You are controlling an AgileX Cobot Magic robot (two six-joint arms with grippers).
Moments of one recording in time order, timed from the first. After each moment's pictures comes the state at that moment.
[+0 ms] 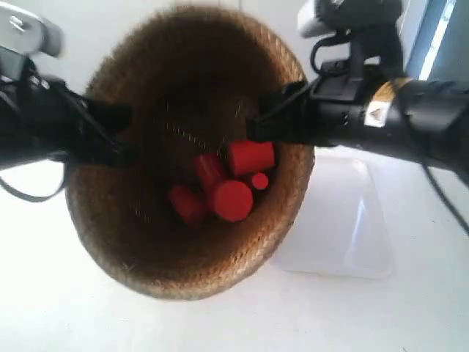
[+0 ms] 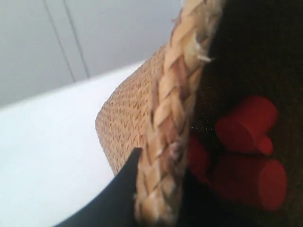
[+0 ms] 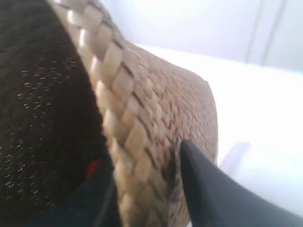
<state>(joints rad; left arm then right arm) -0.47 1.15 -0.71 -0.44 0.00 0.47 0.46 1.28 -0.82 -0.09 0.00 0.23</state>
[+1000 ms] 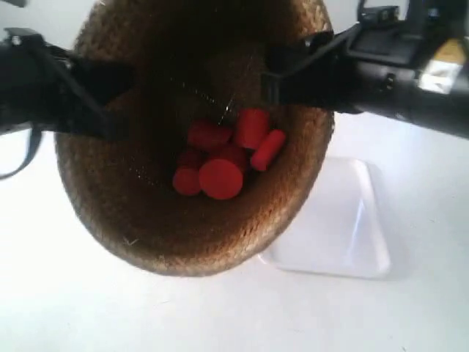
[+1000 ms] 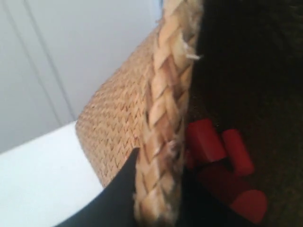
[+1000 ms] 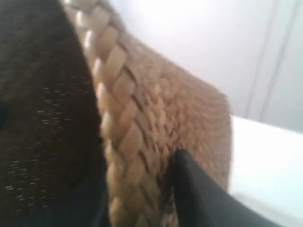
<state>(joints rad) -0.52 1.06 -0.77 -0.51 0.02 0.56 0.48 1.15 -0.84 -0.03 0.01 0.17</state>
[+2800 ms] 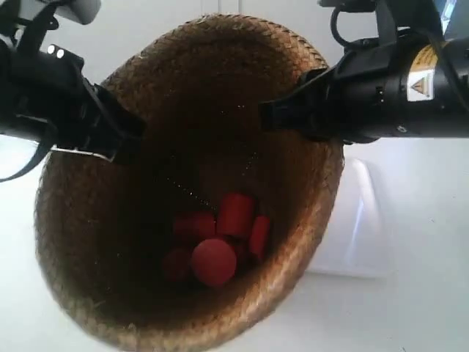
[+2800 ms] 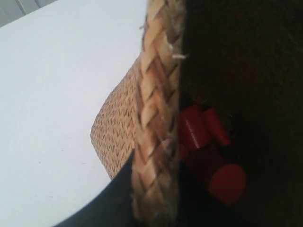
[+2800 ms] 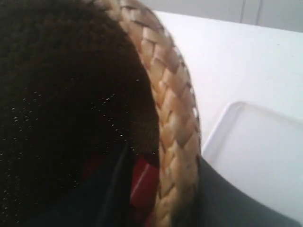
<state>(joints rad) -0.59 1.11 -1.02 -0.08 0.62 0.09 0.54 1.13 -0.94 -0.16 0.41 0.37</state>
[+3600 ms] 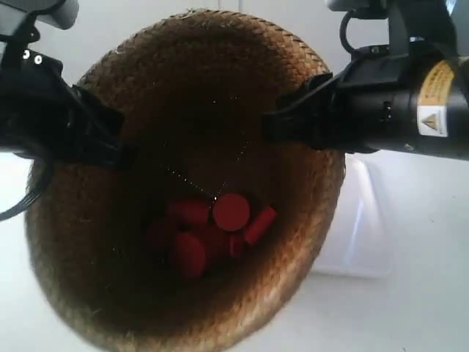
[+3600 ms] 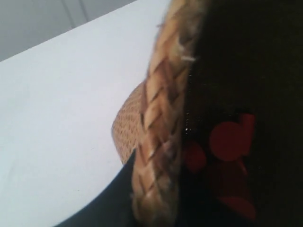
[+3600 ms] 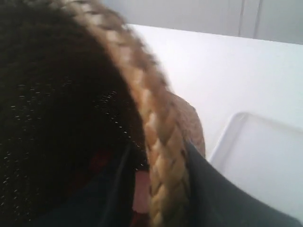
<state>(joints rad) -0.77 1.03 -0.94 0.50 0.64 -0.52 0.63 1.05 -0.87 -0.43 0.36 0.62</state>
